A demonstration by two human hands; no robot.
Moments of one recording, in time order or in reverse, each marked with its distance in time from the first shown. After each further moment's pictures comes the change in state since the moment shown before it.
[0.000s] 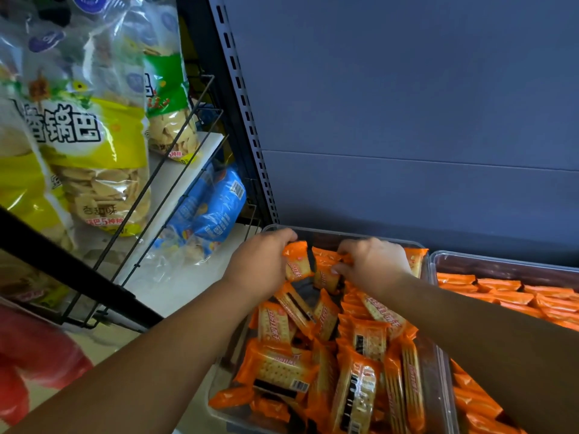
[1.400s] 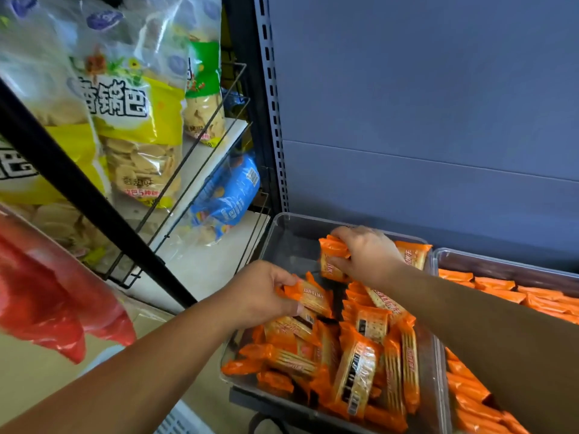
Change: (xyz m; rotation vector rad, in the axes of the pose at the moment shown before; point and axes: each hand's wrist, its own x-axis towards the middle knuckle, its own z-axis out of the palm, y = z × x) left_hand -0.072 -0.006 -0.010 -0.440 -0.352 -0.303; right_hand 0.004 -0.013 0.001 0.098 -0.023 -0.109
